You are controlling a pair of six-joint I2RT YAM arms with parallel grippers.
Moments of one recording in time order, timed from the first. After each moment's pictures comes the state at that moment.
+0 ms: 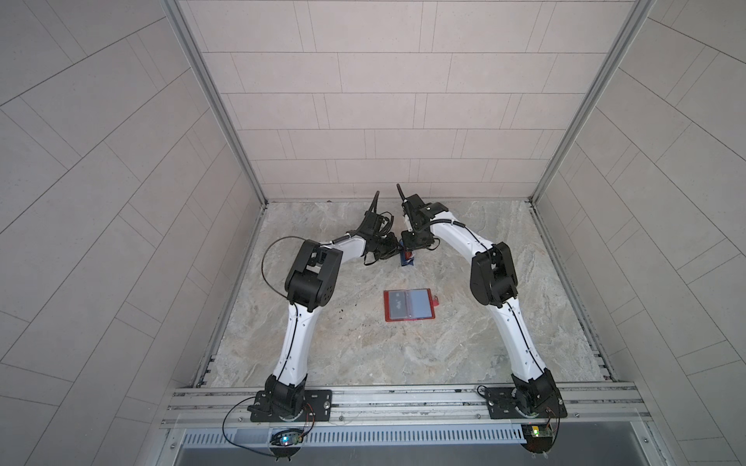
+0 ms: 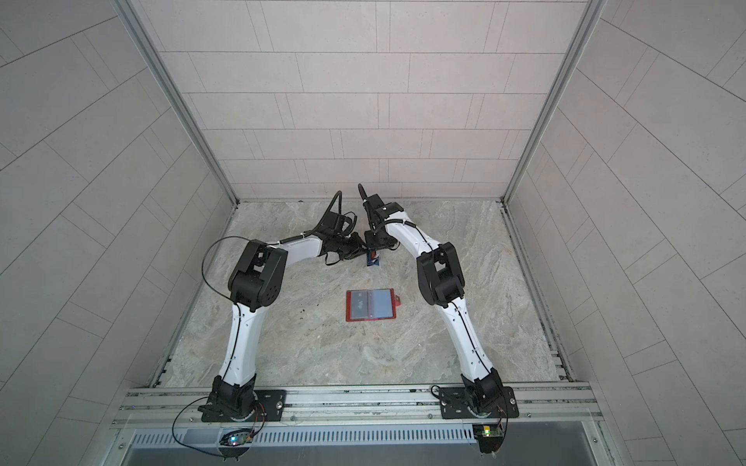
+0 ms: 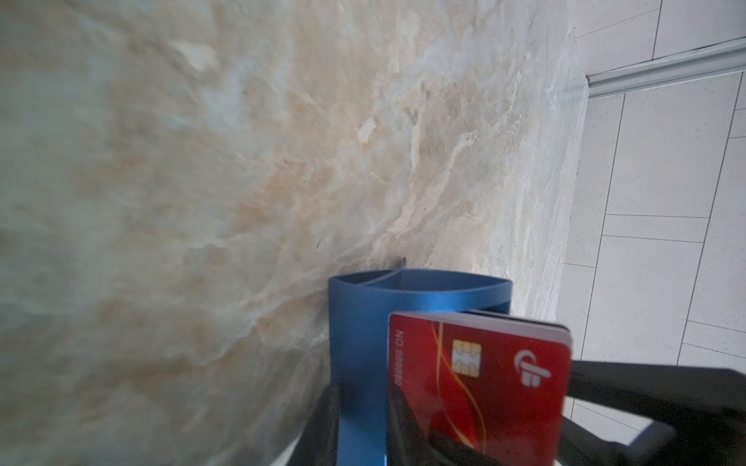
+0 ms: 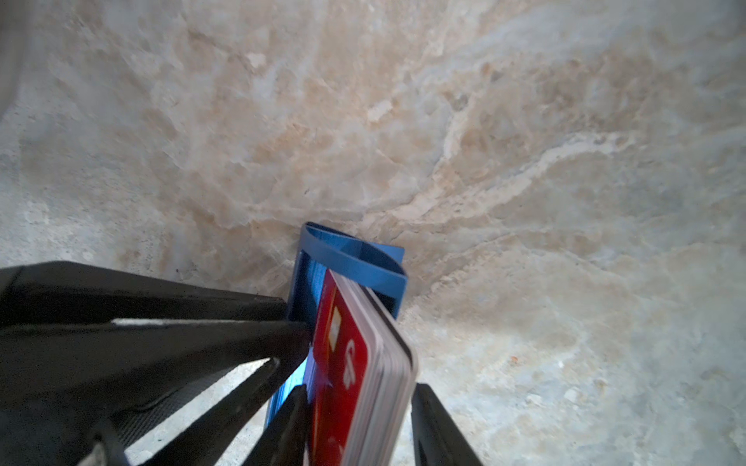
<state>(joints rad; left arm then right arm) -0.39 2.30 1.60 -0.17 0.52 -0.75 0.44 2.45 2.25 -1.04 -0.02 0.22</state>
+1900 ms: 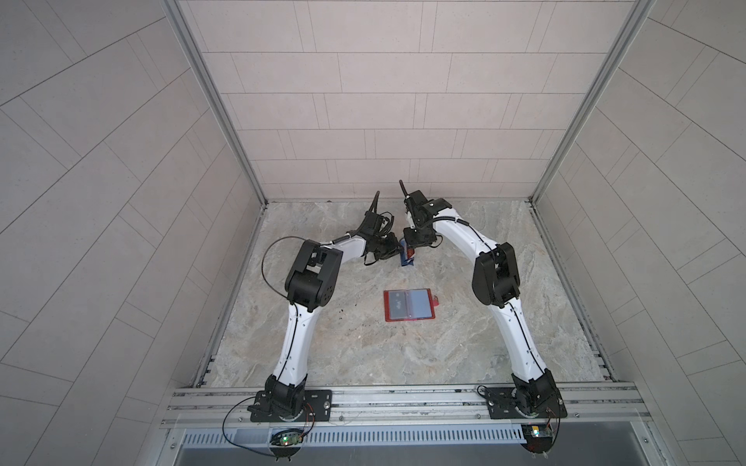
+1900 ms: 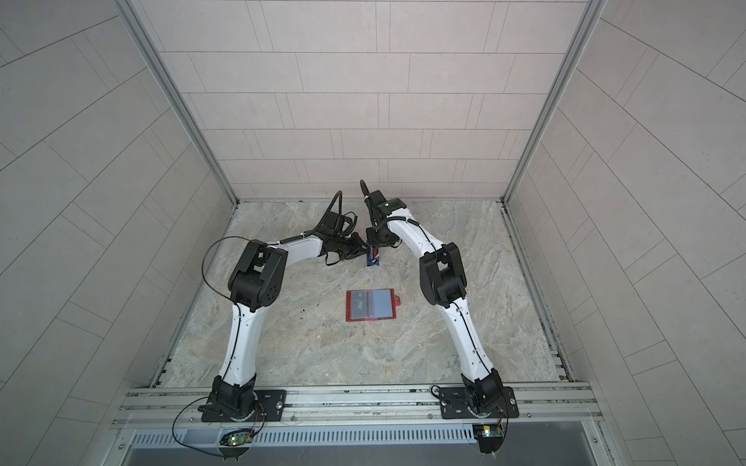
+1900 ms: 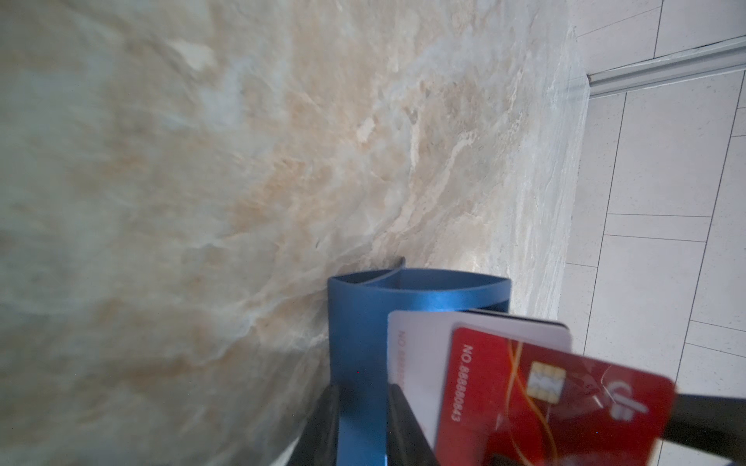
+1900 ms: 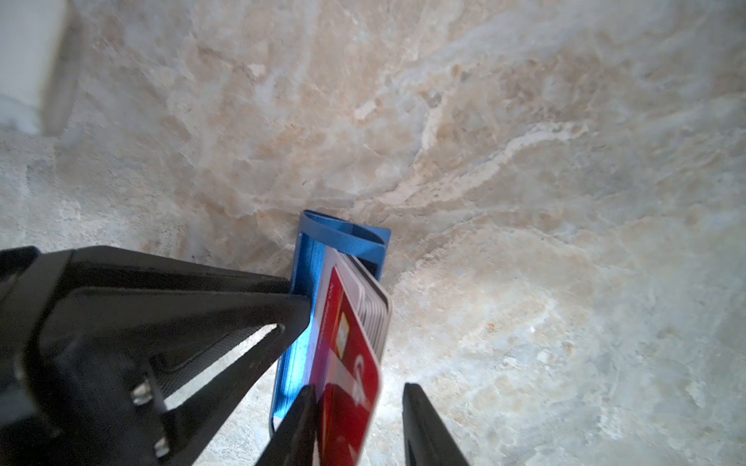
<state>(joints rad) -0.40 2.30 1.60 -0.18 0.51 -0.74 0.43 2.43 2.28 -1.11 -0.03 0.23</state>
